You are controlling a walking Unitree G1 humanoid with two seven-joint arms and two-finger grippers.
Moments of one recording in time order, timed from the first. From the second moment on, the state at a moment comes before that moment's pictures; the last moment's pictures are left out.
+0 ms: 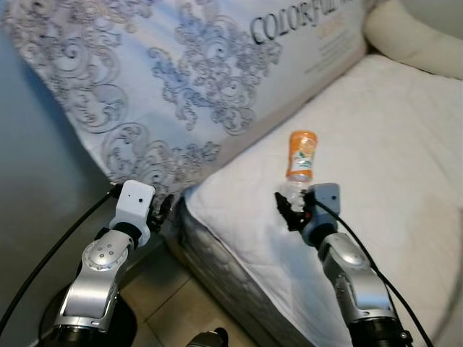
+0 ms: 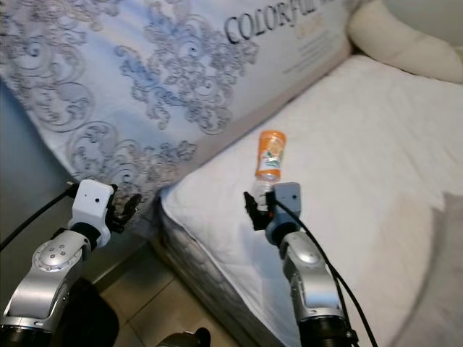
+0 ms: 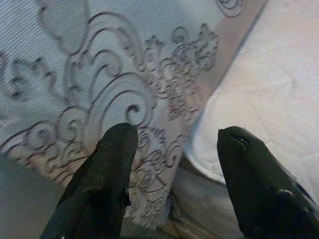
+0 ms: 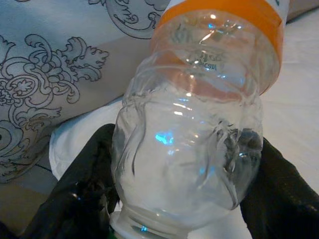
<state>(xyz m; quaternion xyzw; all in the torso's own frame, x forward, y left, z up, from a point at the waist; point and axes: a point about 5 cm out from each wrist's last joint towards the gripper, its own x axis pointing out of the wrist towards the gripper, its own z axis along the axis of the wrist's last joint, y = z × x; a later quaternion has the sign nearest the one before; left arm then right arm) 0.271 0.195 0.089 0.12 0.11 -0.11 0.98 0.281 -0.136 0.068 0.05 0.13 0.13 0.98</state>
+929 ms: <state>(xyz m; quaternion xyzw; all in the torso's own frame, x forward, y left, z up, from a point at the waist) 0.257 0.190 0.083 0.10 0.11 -0.11 0.98 0.269 -0.129 0.057 0.05 0.17 0.18 0.97</state>
